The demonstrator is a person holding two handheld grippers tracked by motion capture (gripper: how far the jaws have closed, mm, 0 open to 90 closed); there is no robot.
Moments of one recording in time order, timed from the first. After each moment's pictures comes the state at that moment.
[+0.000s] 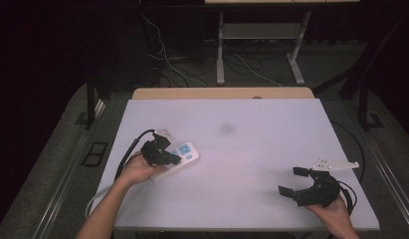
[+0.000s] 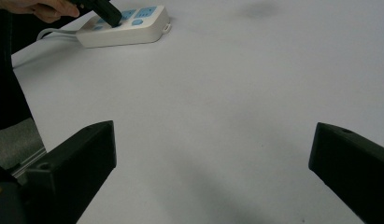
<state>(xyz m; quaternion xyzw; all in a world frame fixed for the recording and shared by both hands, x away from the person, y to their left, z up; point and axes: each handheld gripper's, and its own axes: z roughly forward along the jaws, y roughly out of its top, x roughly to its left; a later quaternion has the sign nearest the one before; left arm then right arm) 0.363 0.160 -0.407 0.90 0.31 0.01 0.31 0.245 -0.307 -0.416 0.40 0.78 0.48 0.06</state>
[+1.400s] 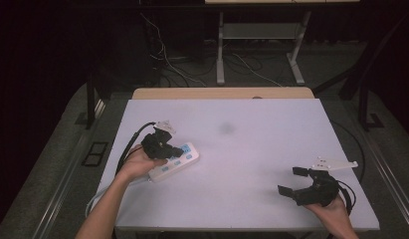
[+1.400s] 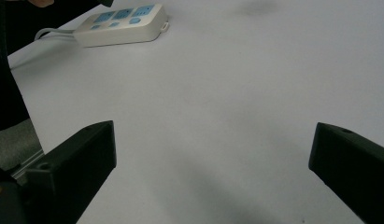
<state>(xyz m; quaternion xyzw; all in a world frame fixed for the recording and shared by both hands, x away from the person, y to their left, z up) 0.368 0.152 -0.380 0.90 0.28 0.03 0.32 0.248 -0.307 -0.418 0.40 0.78 0.48 0.06</state>
